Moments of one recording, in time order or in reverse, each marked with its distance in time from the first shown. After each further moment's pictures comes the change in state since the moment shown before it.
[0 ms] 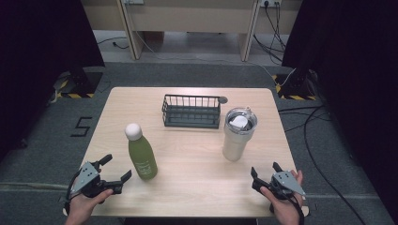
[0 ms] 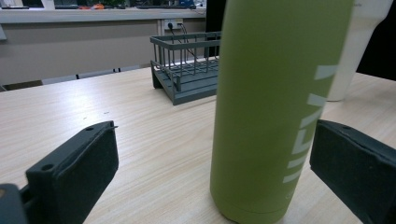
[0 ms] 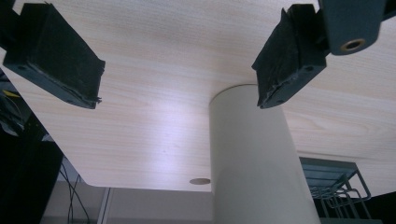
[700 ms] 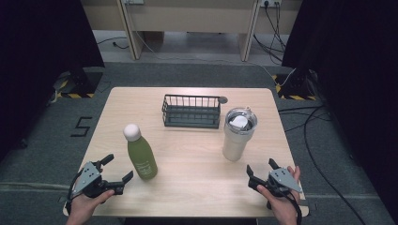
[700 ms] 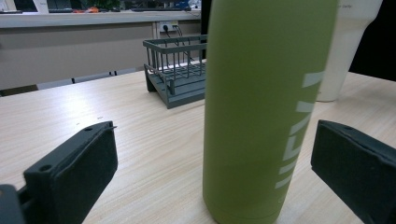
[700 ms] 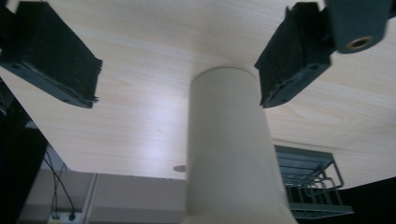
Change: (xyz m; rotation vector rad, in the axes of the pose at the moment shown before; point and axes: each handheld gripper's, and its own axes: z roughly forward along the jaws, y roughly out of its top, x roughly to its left) left arm -0.004 0.001 0.002 0.000 -0.014 0.012; right arm 0.012 0.014 0.005 -0.028 0.060 -0.038
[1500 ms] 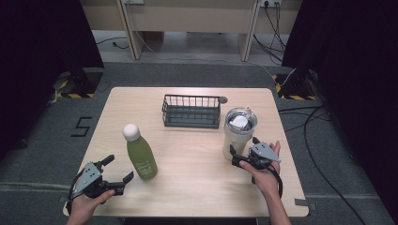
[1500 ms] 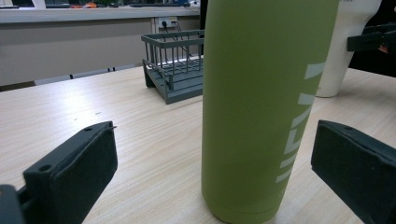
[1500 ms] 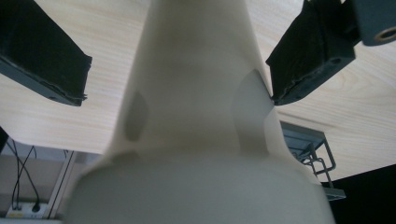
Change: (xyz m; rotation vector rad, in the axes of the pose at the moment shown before) left arm 0.001 -0.002 0.001 0.013 -0.004 -0.003; right arm 0.018 0.035 0.078 -0.011 0.073 -0.034
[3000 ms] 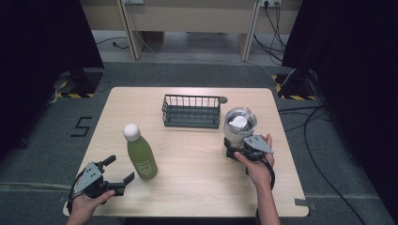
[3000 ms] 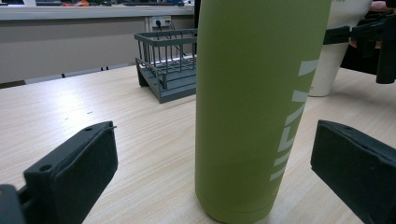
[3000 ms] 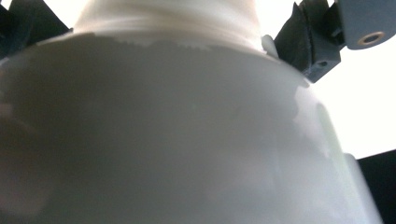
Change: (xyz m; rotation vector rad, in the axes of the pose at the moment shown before) left arm -0.001 -0.001 0.001 0.000 -0.027 -0.006; right arm 0.004 0.011 0.026 -0.045 0.043 0.001
